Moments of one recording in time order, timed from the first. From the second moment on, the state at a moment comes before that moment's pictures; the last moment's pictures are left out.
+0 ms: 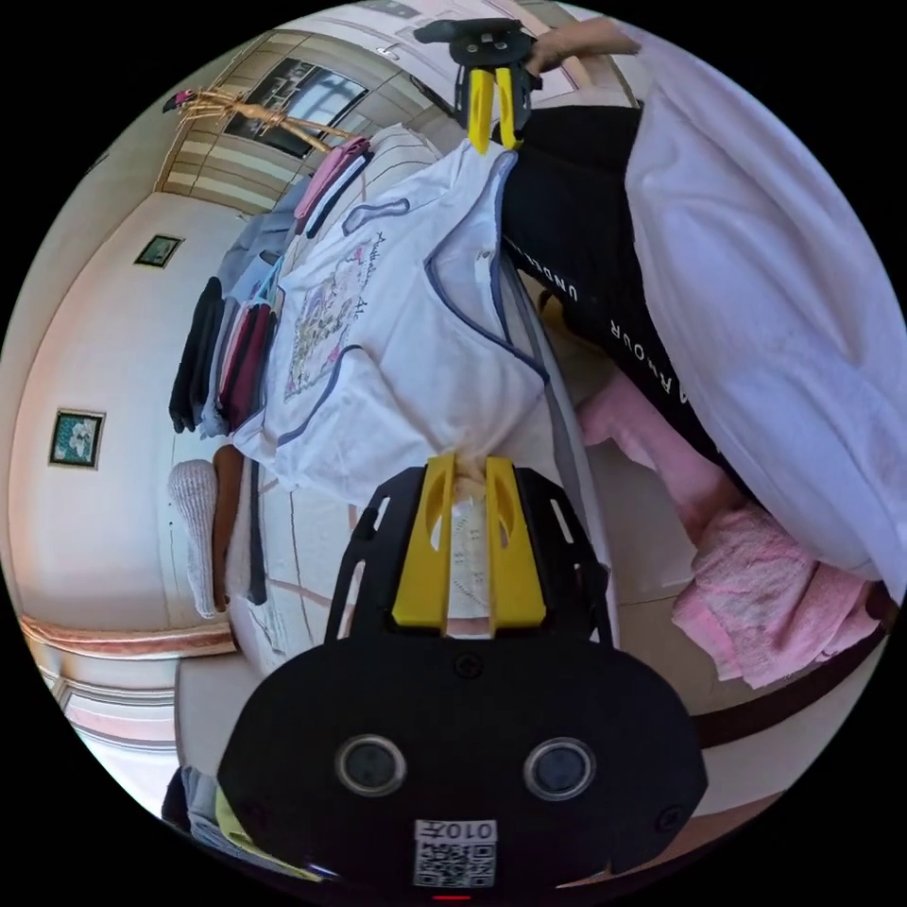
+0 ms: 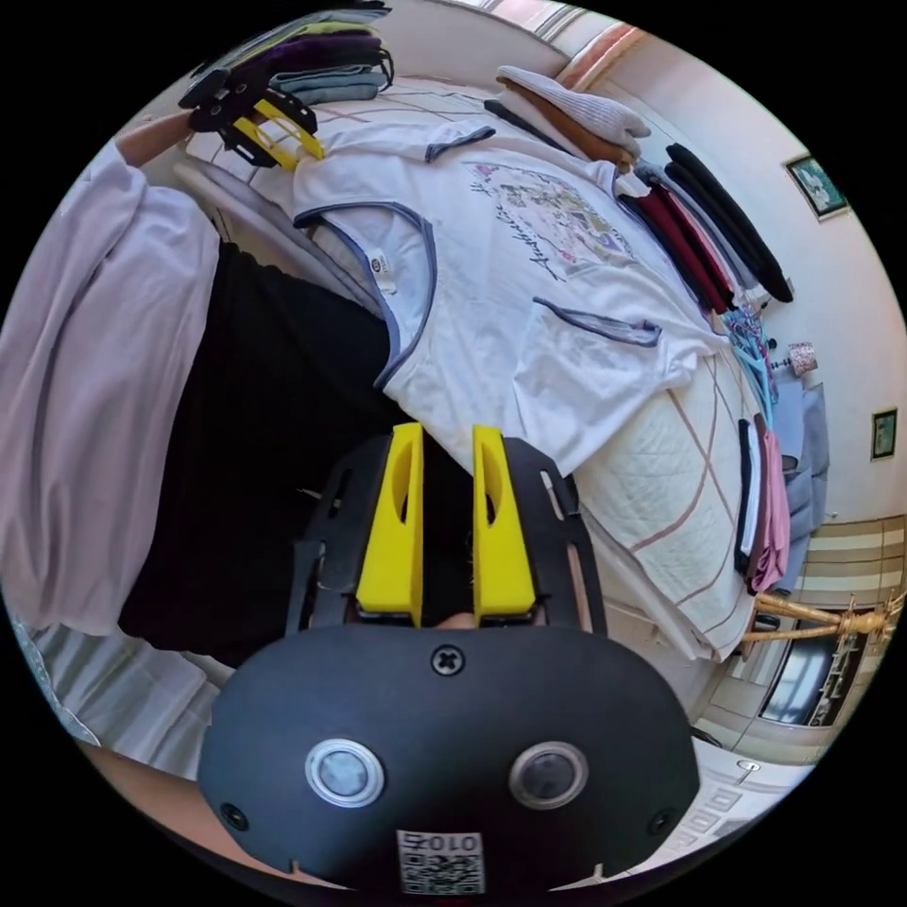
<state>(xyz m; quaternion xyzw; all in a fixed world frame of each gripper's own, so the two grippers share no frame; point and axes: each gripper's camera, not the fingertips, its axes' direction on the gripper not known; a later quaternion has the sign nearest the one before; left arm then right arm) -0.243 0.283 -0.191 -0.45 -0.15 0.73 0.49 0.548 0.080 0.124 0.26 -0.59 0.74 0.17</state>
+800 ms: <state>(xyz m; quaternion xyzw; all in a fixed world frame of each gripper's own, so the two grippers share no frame) -0.264 0.223 -0.166 -0.52 -0.12 0.68 0.51 0.442 0.096 0.098 0.27 -0.56 0.78 0.08</state>
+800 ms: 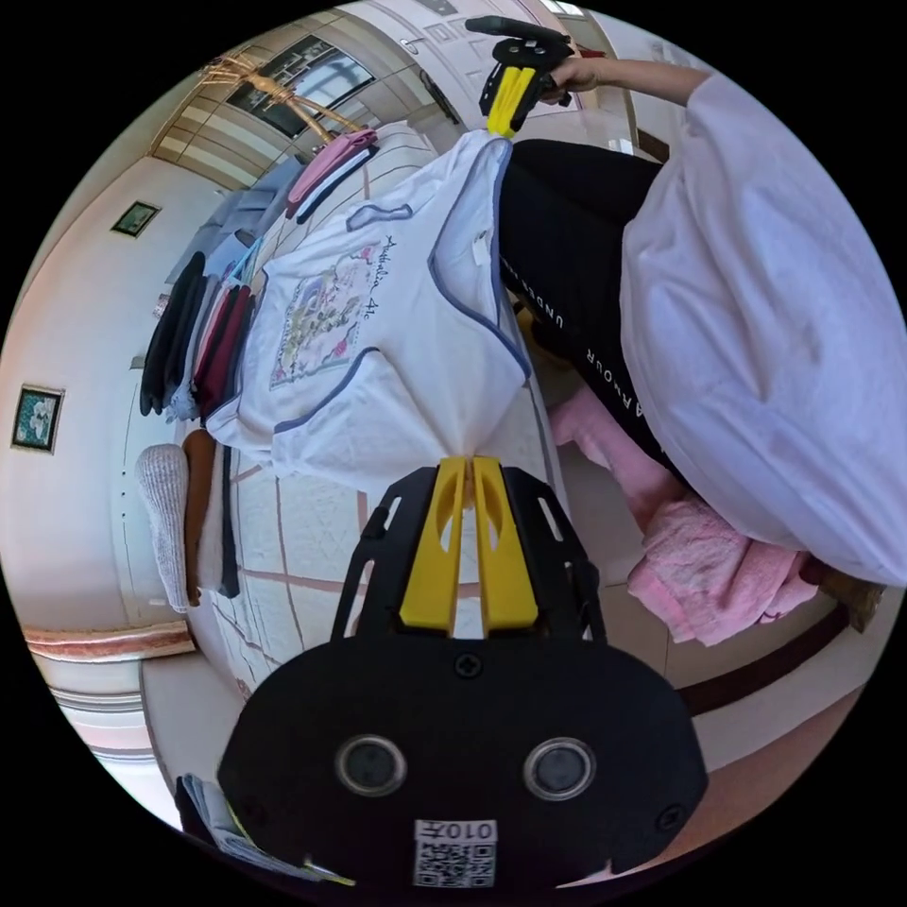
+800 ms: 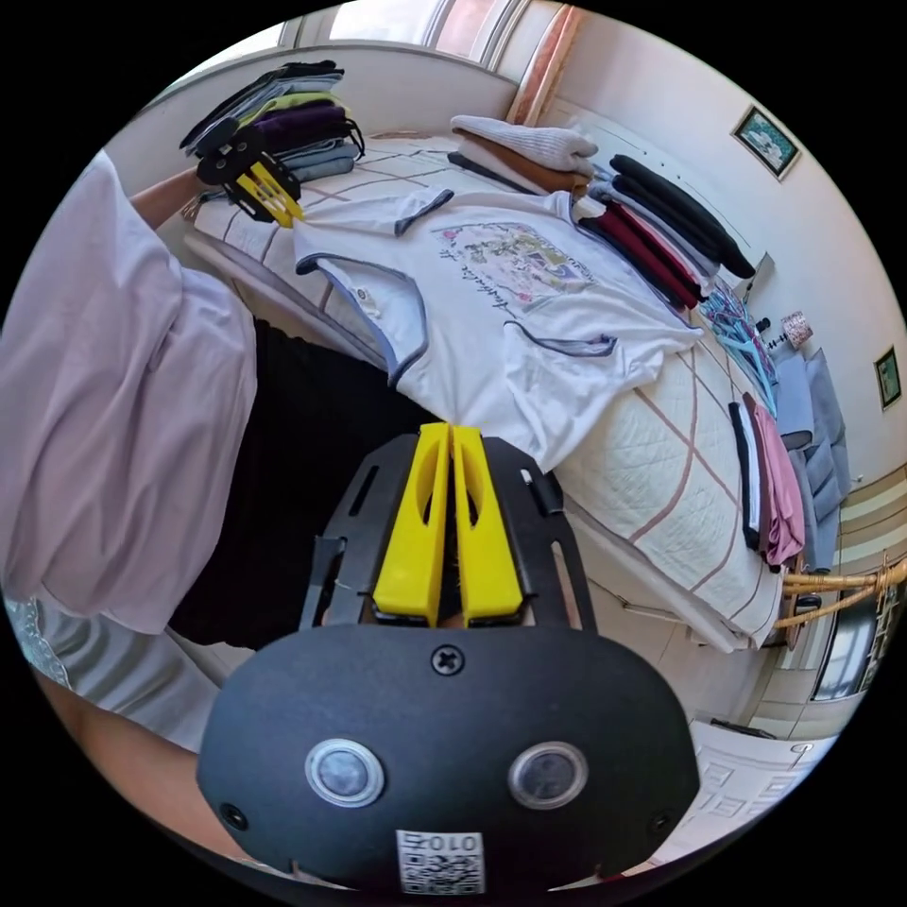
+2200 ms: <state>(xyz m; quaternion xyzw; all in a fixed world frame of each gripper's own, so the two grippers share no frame) -0.557 -0.057 0.118 -0.63 -0.04 0.31 0.71 0.233 0.020 0.384 0.29 -0.66 0.68 -0.07</state>
